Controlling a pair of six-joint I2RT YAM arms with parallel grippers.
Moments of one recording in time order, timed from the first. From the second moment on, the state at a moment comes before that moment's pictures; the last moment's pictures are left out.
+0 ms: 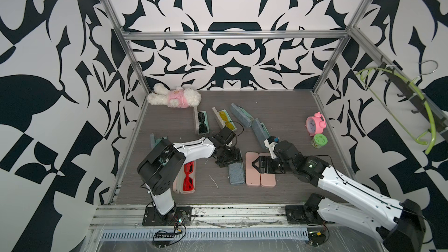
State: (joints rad) left arm -0.80 1.74 0.99 -0.42 0.39 -0.90; right arm 0.76 0.94 0.64 -0.56 -0.19 0.76
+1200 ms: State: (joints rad) left arm -0.25 0.98 1.09 -1.02 0.22 -0.65; right arm 1.17 1.81 1.20 -0.31 -0.11 0.90
